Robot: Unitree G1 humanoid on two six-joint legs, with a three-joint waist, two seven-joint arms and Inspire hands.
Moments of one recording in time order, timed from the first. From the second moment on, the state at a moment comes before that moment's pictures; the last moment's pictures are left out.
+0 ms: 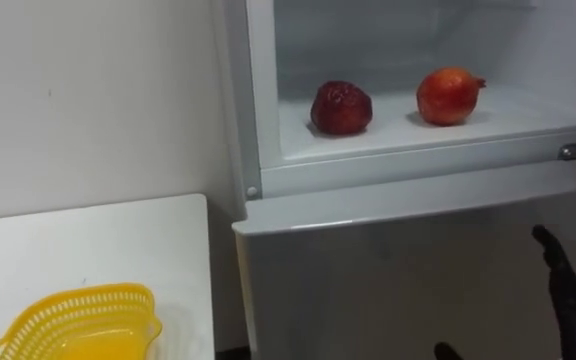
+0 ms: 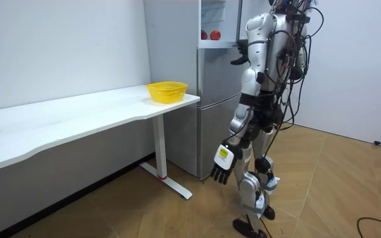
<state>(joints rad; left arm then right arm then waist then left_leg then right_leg) 0.26 0.24 -0.06 1.30 -0.06 -0.11 -0.02 0.30 -0.19 0.05 -0.35 -0.40 -0.24 -0.49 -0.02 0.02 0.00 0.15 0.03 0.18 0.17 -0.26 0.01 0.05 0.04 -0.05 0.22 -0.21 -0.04</state>
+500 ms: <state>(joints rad) 0.23 0.24 -0.10 1.28 0.05 -0.09 -0.05 0.14 -0.21 0.10 -0.38 -0.38 -0.28 -0.52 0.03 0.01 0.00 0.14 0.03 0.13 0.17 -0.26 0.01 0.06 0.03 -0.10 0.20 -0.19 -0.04</state>
